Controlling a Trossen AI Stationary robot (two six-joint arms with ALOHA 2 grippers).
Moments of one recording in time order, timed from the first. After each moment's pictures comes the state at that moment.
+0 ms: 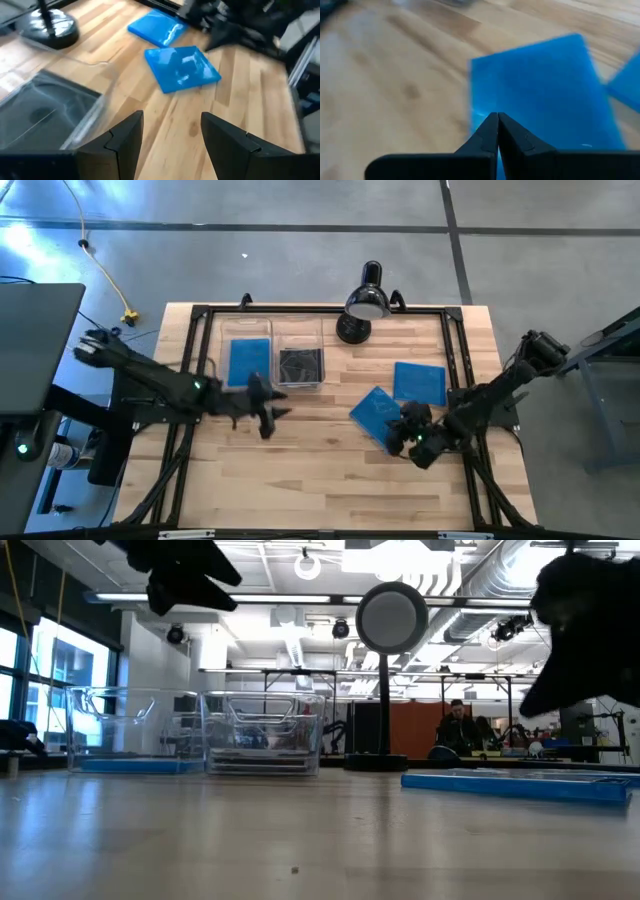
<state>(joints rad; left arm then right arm) -0.37 1.11 0.77 -0.22 -0.51 -0.58 0.67 1.33 0.60 -0.38 0.76 1.47</state>
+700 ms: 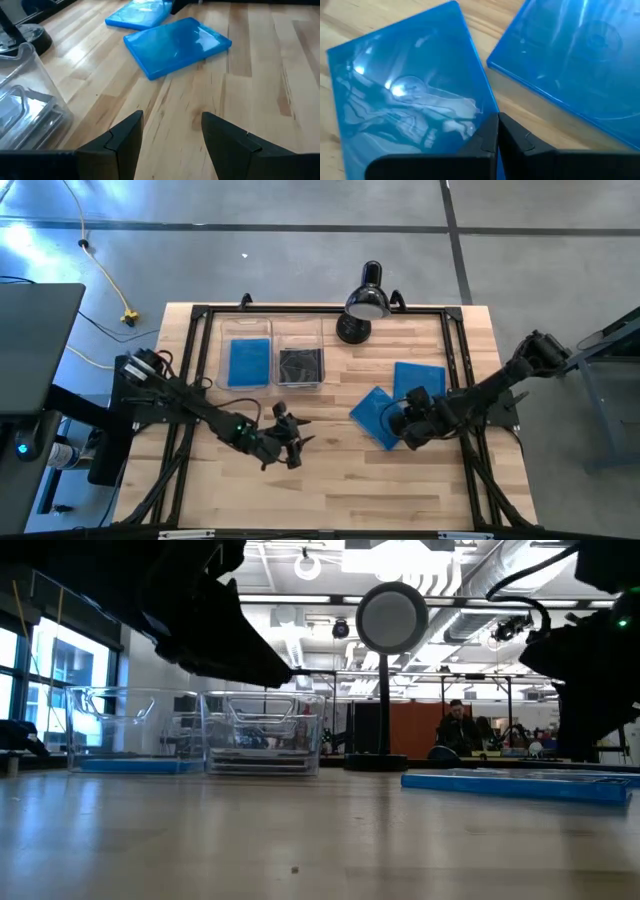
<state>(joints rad) -0.51 1.67 0.77 0.30 -0.74 -0.39 0.50 1.33 0.60 -0.76 0.54 1.65</state>
